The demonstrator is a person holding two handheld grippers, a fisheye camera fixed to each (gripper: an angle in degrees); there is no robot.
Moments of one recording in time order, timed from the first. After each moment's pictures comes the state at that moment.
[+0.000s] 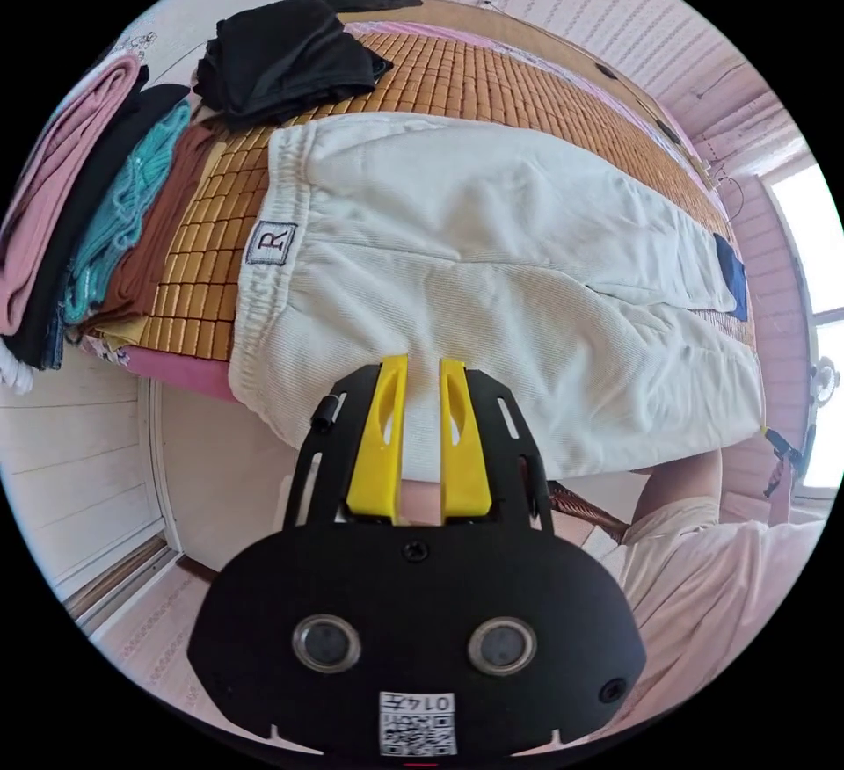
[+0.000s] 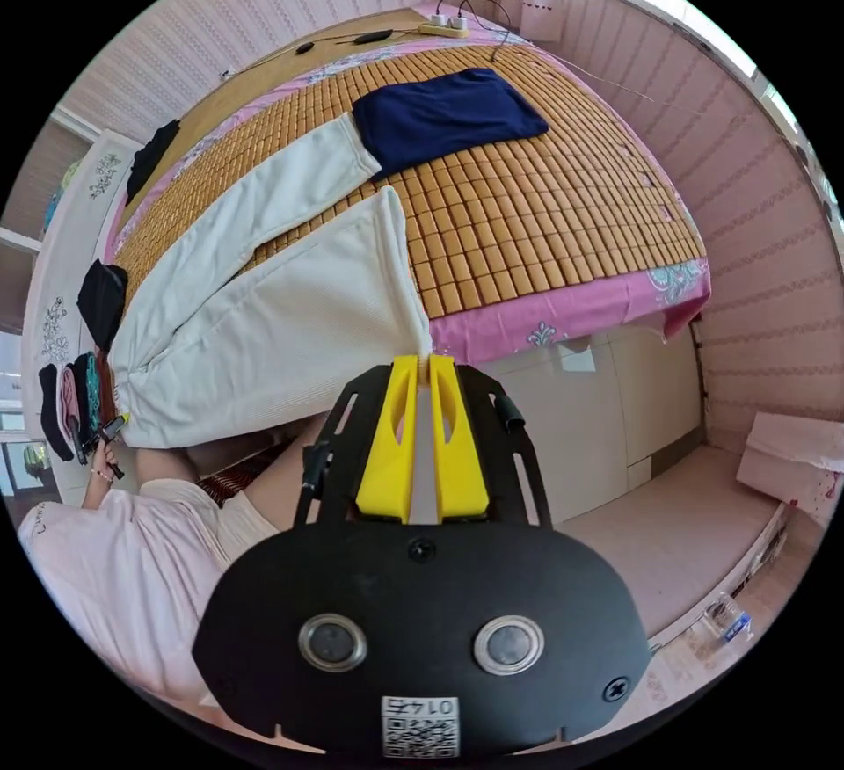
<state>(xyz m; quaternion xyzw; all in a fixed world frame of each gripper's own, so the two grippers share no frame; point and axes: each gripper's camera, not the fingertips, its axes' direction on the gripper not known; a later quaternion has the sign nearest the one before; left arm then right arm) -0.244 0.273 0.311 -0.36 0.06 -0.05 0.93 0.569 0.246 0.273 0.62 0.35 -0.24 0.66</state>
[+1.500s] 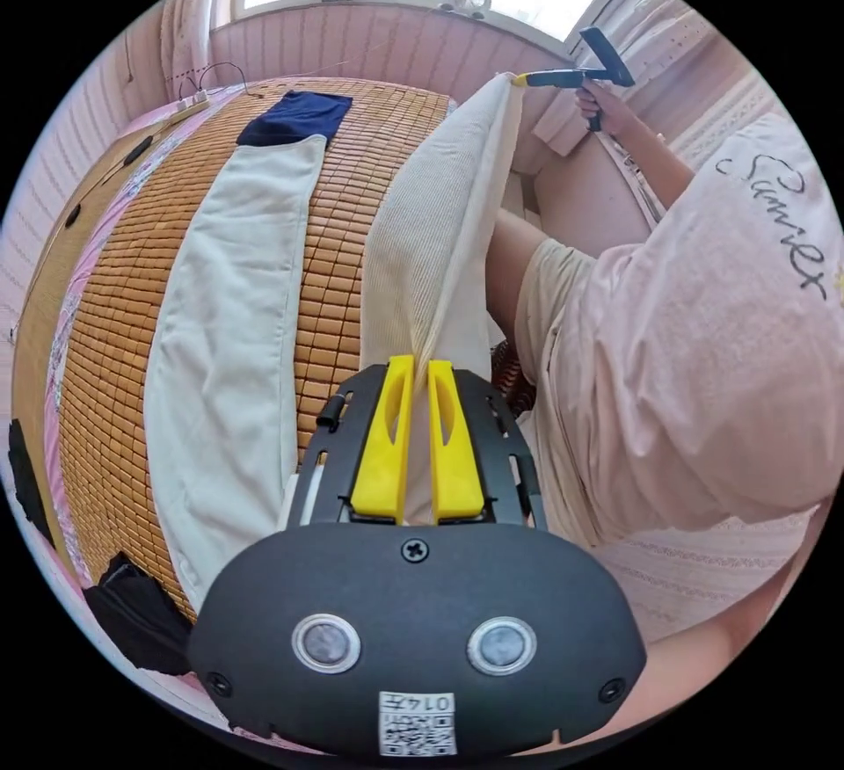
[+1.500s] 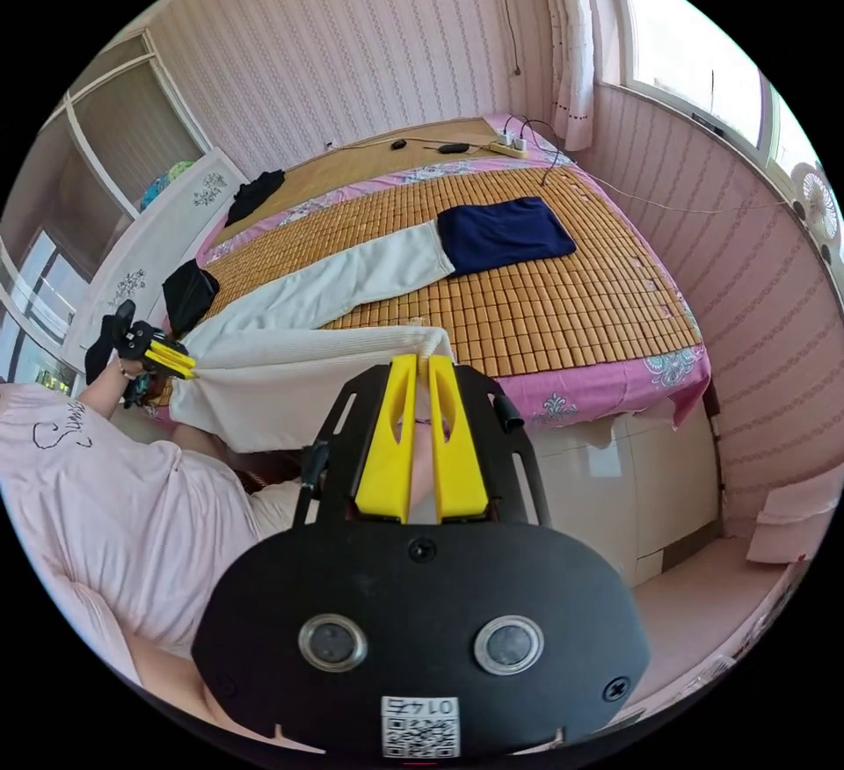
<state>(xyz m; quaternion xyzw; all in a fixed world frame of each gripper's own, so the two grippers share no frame) 0.071 0.225 0.277 -0.27 0.40 0.52 0.70 0.773 0.465 0.368 0.67 0.31 -0.41 0.53</state>
